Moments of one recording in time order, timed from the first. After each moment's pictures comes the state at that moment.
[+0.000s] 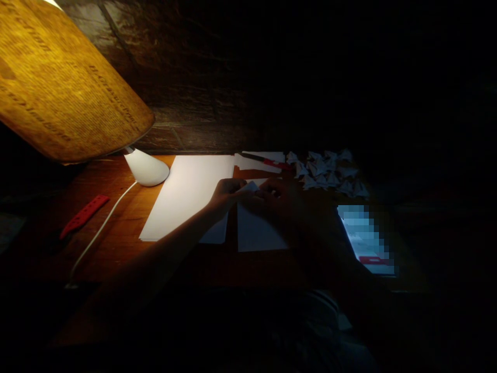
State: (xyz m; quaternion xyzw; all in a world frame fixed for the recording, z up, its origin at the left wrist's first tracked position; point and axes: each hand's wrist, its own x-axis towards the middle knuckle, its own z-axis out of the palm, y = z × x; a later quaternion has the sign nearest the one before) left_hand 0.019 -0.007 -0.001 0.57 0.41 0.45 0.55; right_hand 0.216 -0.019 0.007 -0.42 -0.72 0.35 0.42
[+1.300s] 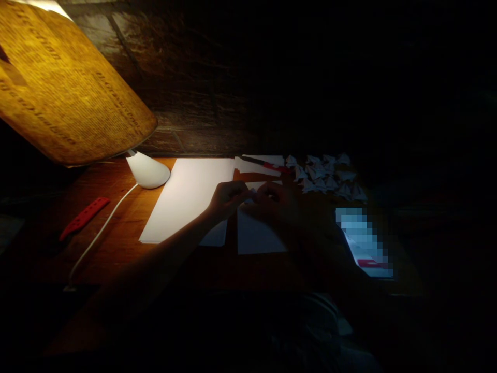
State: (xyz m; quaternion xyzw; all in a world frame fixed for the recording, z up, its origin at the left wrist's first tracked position) left_hand 0.016 -0.014 0.012 0.70 0.37 0.44 0.41; right_hand 0.205 -0.030 0.006 -0.43 -0.62 0.46 0.46
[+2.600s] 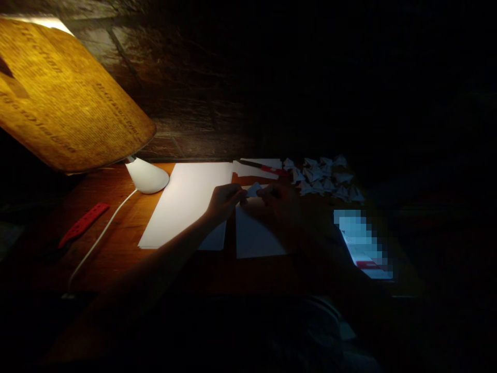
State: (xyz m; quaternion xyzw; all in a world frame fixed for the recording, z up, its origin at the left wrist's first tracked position) left_hand 0.015 -0.008 0.006 0.67 0.40 0.47 0.41; right_hand 0.209 -0.019 0.003 -0.46 -0.59 0.43 0.51
